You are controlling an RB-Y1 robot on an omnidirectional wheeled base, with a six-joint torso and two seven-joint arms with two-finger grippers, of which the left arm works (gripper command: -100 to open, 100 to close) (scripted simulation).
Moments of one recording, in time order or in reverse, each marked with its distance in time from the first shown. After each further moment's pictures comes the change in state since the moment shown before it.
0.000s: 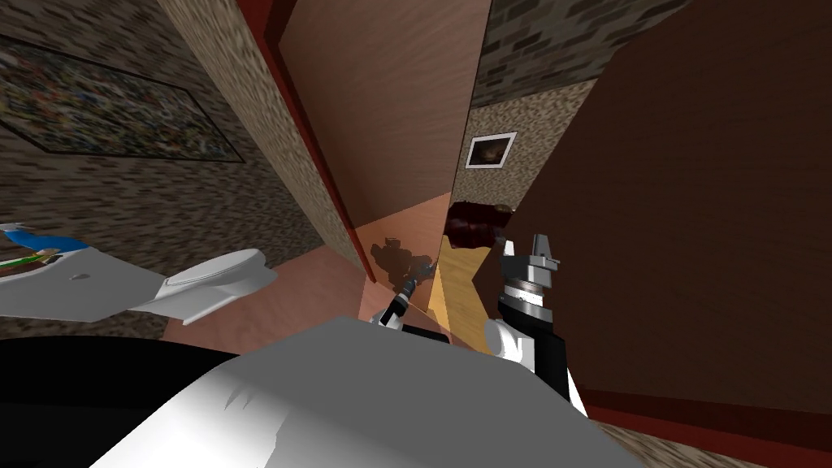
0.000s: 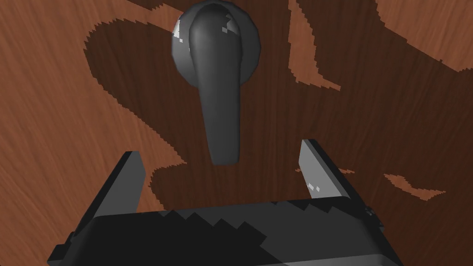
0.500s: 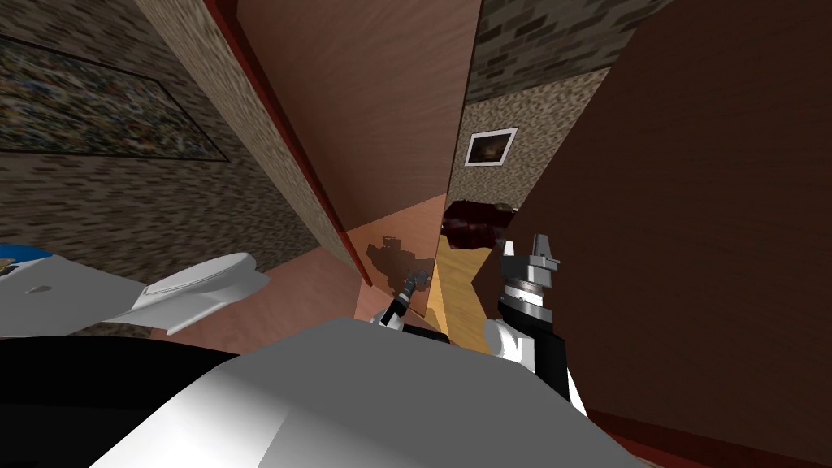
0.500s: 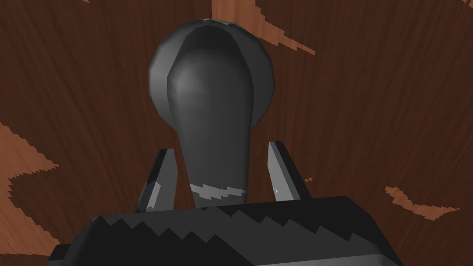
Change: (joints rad) arm -0.002 -0.011 0.008 0.005 0.000 -0.003 0.002
